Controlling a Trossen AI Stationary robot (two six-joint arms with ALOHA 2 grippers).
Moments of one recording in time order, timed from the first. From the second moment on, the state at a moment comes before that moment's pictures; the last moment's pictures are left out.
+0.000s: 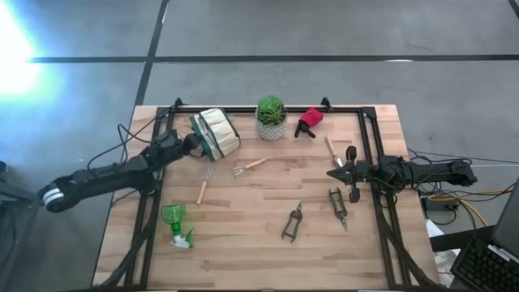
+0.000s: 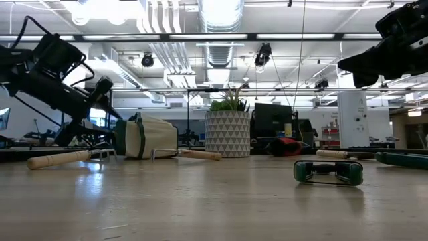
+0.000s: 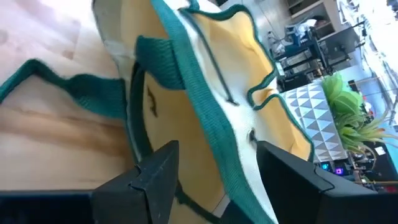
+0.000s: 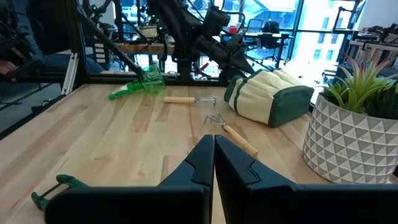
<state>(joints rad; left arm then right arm) 0.67 0.68 0.03 0.29 -0.17 -1.10 0.06 0.07 0.03 -0.03 0.10 0.00</state>
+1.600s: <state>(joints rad) 0.68 0.88 0.20 0.52 0.10 -0.75 0.06 0.07 0.03 -0.03 0.10 0.00</state>
